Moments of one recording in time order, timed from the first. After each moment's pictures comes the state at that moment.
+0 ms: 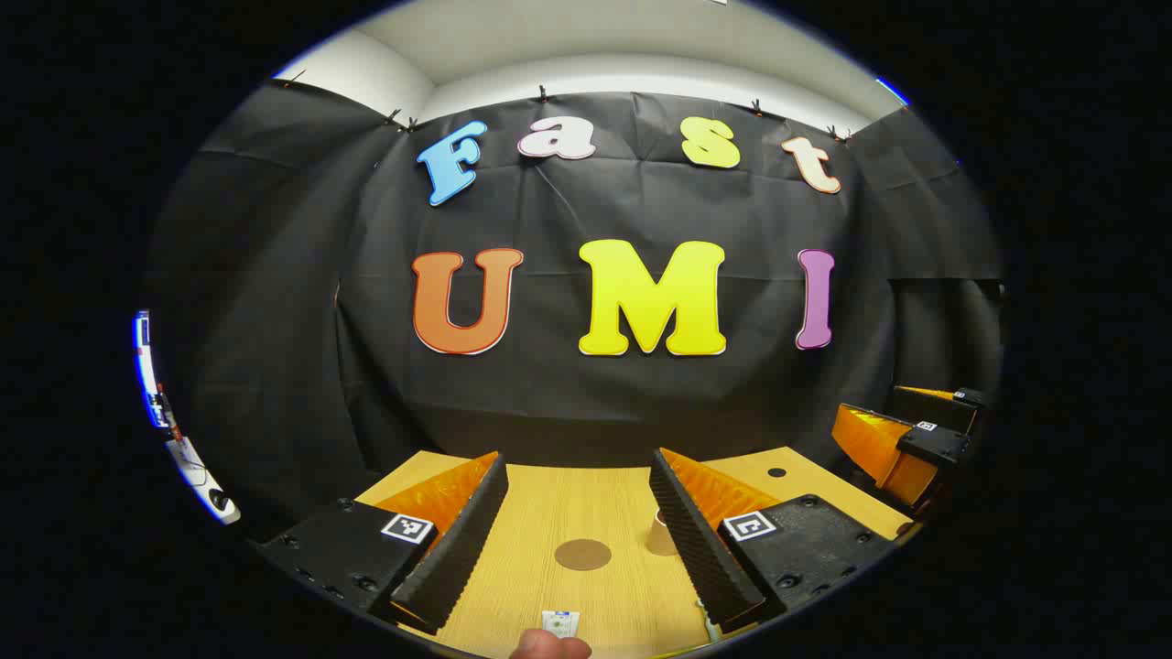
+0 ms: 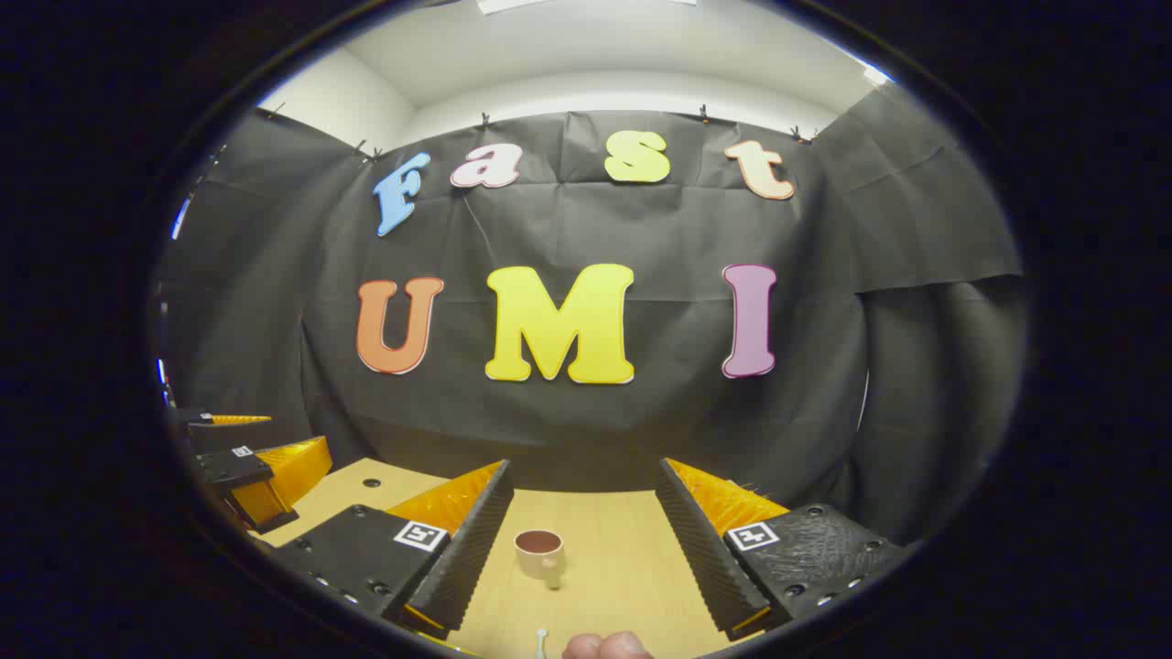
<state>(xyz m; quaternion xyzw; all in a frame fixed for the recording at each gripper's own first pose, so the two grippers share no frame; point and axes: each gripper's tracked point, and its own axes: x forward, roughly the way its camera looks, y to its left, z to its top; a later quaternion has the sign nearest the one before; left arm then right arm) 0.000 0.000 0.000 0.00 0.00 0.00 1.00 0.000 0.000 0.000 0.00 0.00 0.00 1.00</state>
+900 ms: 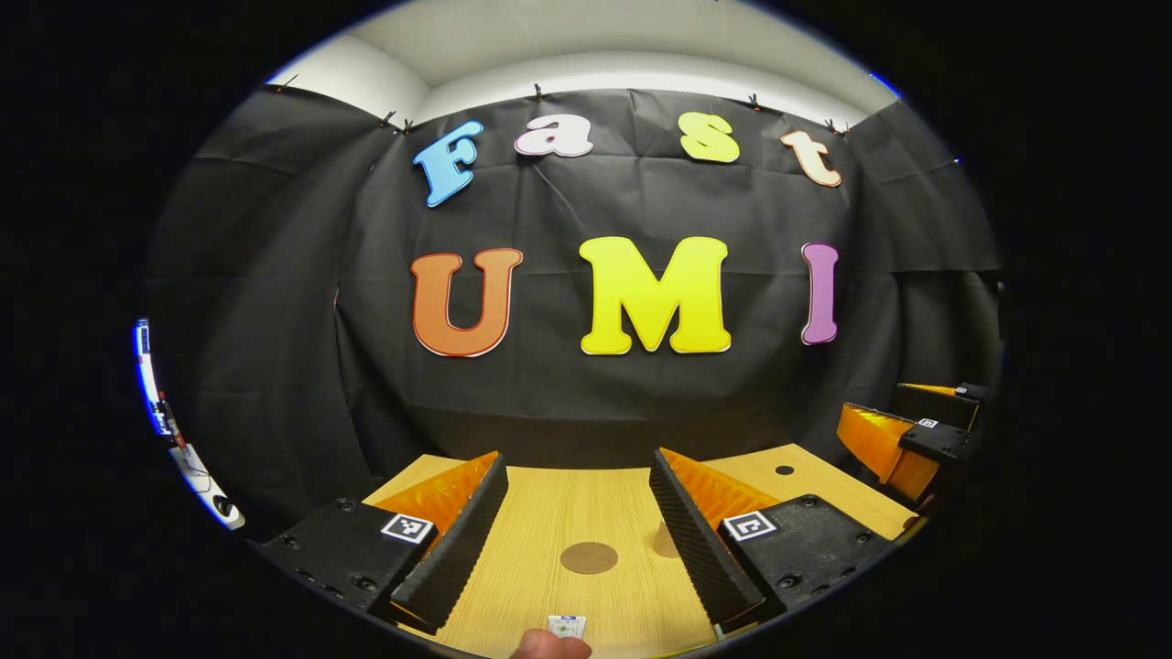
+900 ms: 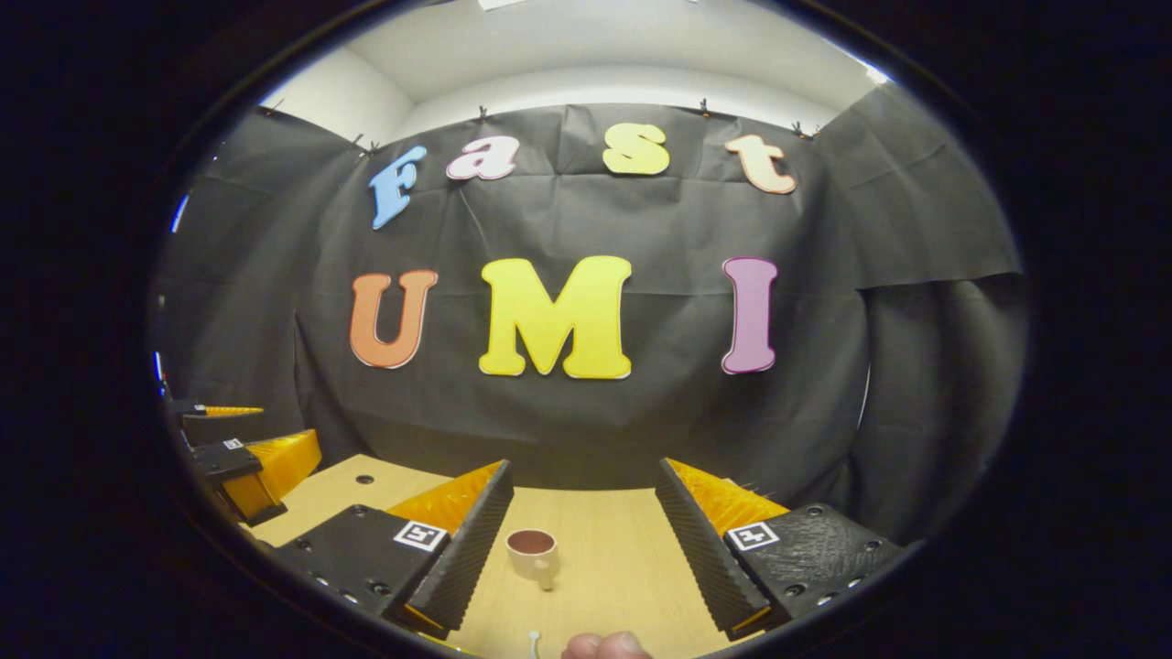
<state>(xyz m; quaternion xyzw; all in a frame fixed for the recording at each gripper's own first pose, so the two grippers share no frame) 0.009 0.003 -0.001 0.01 0.00 0.01 1.00 0.014 -0.007 -0.005 0.00 0.01 0.00 1.00</state>
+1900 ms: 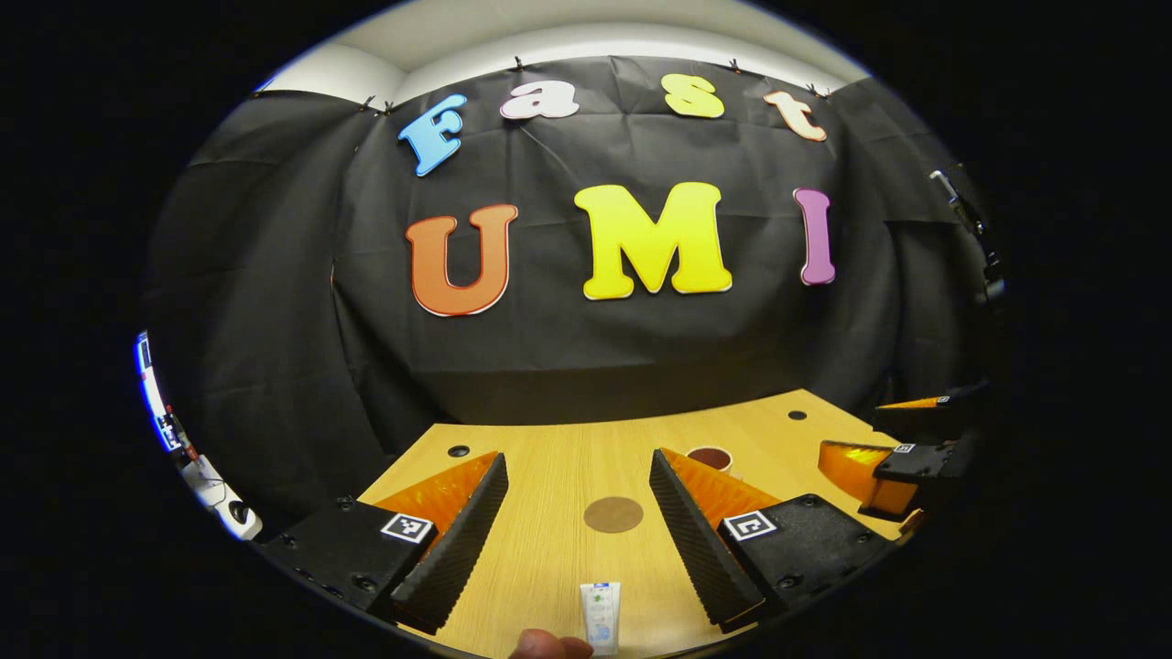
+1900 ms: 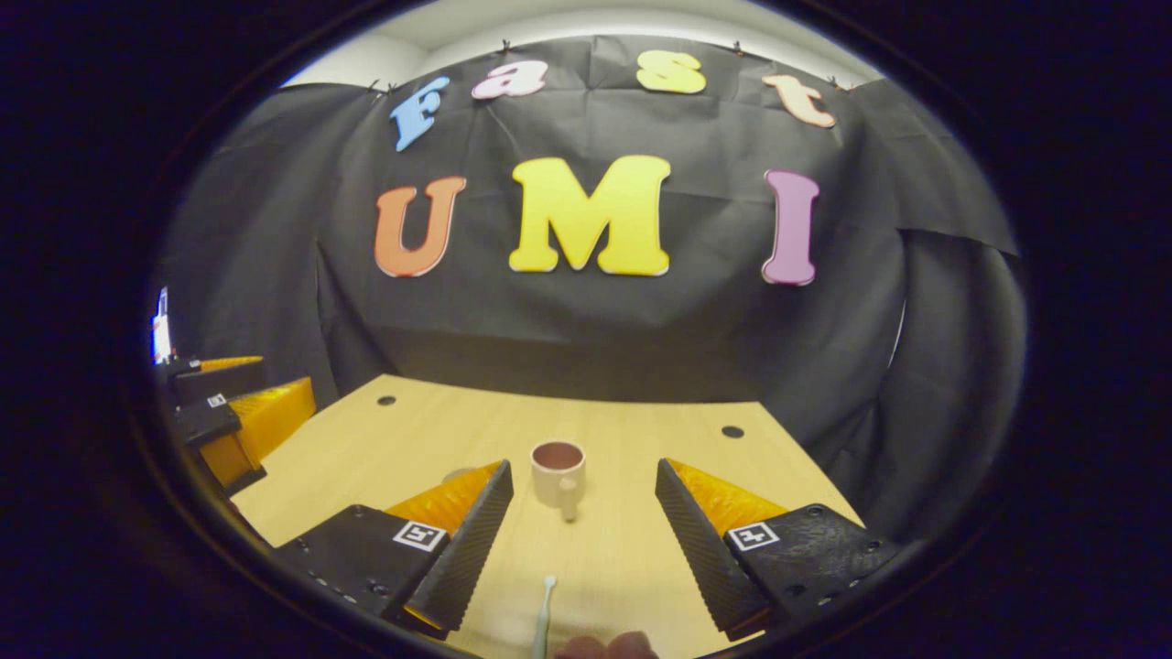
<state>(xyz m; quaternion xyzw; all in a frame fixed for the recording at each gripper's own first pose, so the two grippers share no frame) -0.010 0.024 -0.073 0.05 0.08 0.00 1.00 0.000 0.023 -0.140 -0.03 0.20 0.05 0.98</state>
